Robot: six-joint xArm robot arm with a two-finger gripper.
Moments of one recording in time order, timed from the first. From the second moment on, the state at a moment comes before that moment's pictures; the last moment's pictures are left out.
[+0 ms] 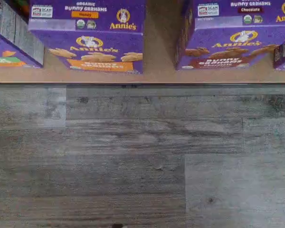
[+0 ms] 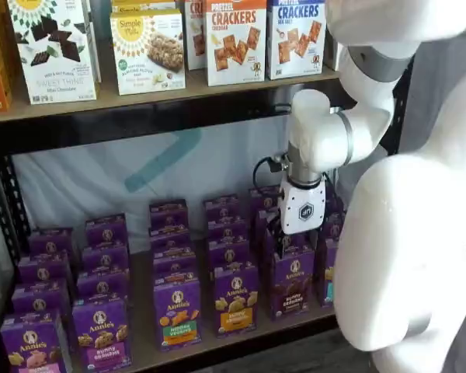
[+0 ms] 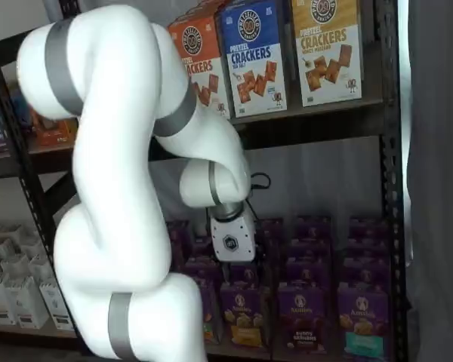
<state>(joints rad) 0.02 -0.14 -0.42 -0.06 0.48 0.08</state>
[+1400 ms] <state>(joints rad) -0.11 0.38 -0.67 -0.30 0.15 0.19</state>
